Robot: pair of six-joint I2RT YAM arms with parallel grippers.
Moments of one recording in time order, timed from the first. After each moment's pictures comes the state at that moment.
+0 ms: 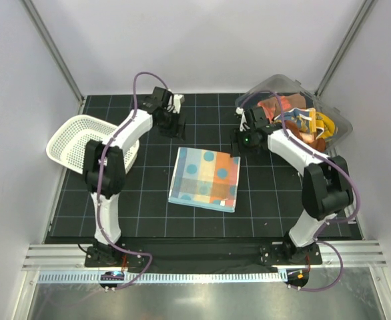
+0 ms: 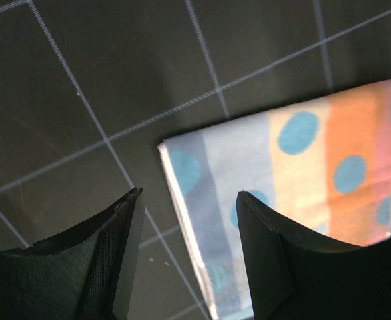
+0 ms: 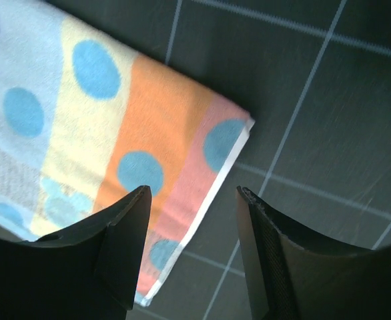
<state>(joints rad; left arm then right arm) -0.39 1.97 1.71 -0.68 0.22 -0.15 0.34 1.65 1.21 -0.55 -0.13 0.22</state>
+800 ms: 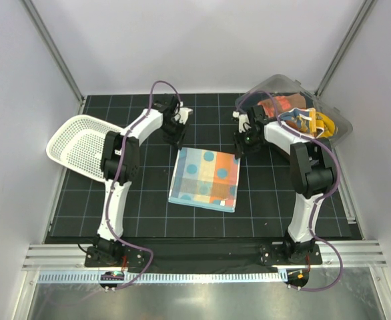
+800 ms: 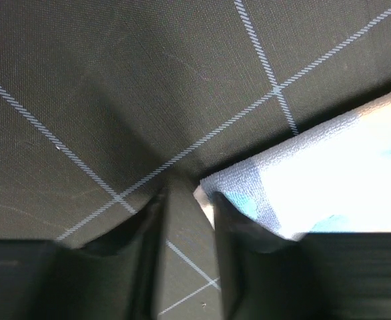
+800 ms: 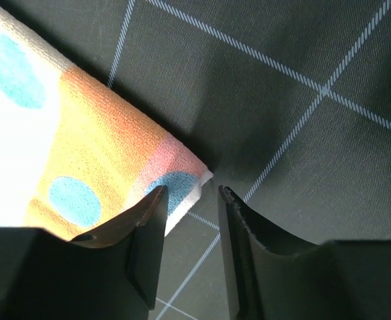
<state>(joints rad) -0.36 2.34 1.97 -0.85 0.28 0.13 0.24 1.95 1.38 -0.59 -0.27 -0.08</state>
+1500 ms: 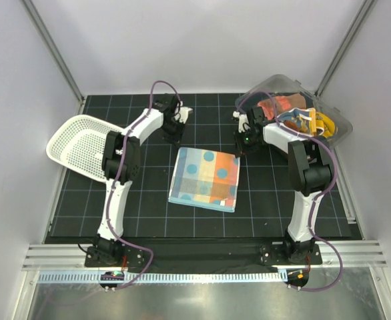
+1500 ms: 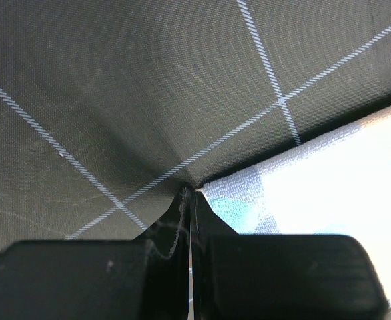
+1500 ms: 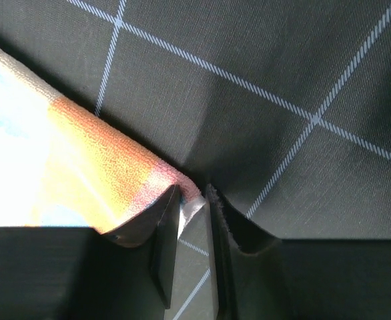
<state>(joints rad) -0.36 2.36 1.99 -0.85 0.28 0.11 0.24 1.99 1.36 -0.50 -0.27 -0.04</state>
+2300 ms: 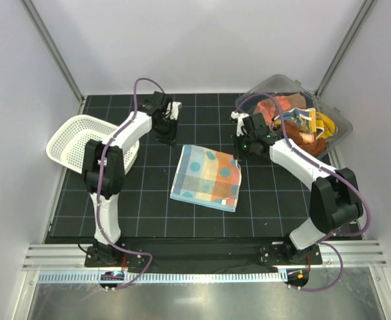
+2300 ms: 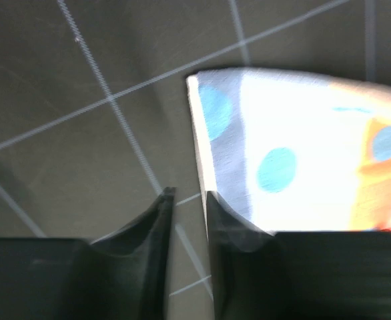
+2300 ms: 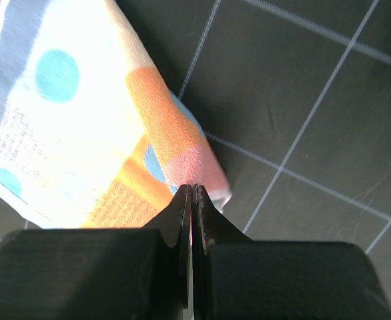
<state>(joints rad) -0.36 2.05 1.71 -0.78 0.22 -0.09 0.38 1.57 1.14 -0.48 -0.11 0.09</state>
